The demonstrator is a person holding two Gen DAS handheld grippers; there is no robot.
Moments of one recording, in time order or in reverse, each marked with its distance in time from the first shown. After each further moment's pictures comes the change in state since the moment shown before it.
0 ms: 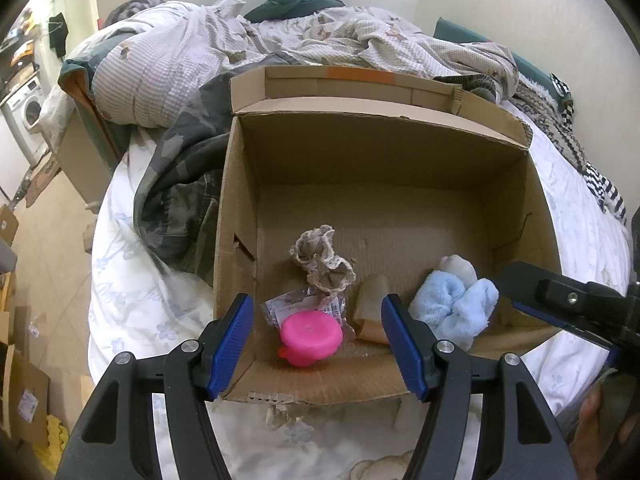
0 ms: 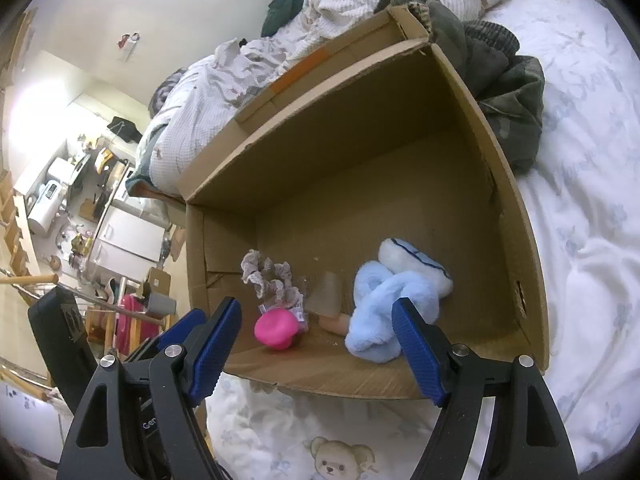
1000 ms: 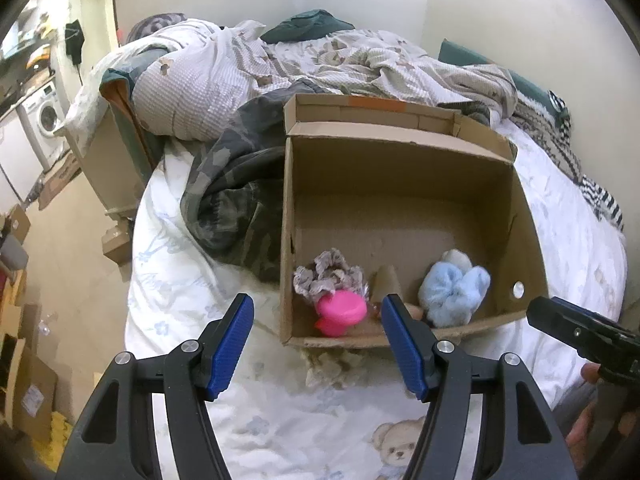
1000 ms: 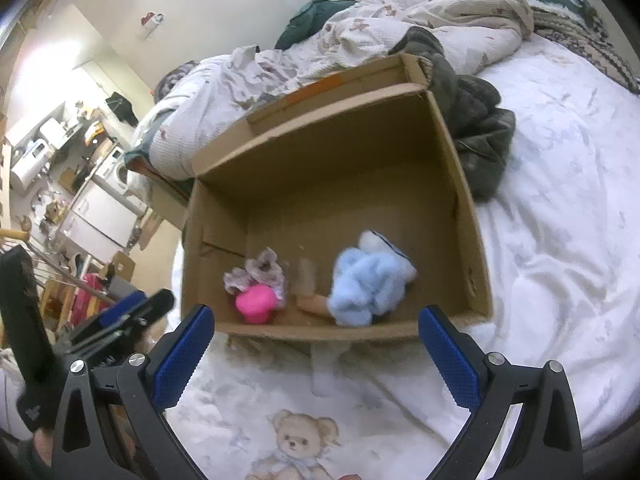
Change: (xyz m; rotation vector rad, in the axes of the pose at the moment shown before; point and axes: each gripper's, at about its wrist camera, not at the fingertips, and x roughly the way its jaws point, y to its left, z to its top) left arm -0.059 0.026 -0.027 -0.001 -0.074 0.032; right arm -0.037 0.016 -0.037 -0.150 -0.054 -0.165
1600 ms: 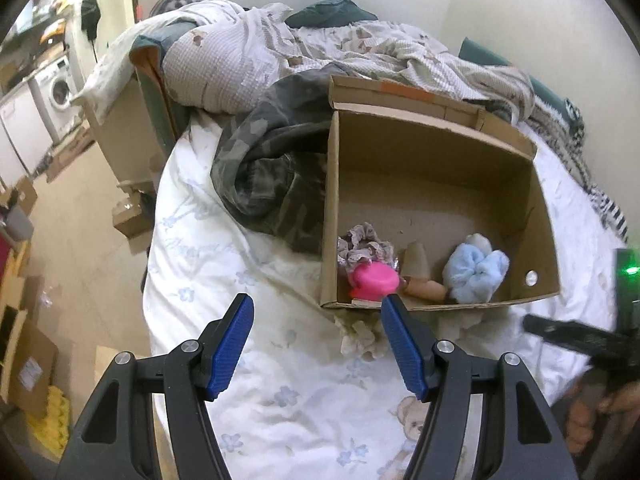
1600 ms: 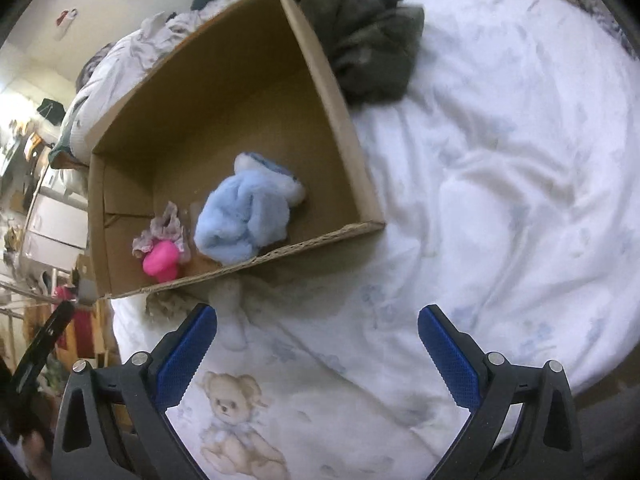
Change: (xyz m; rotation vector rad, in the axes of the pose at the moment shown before) left arm -0.009 0.037 -0.018 -0.092 0.046 0.001; right arm 0.040 -0.062 -0.022 0.187 0.229 -0.114
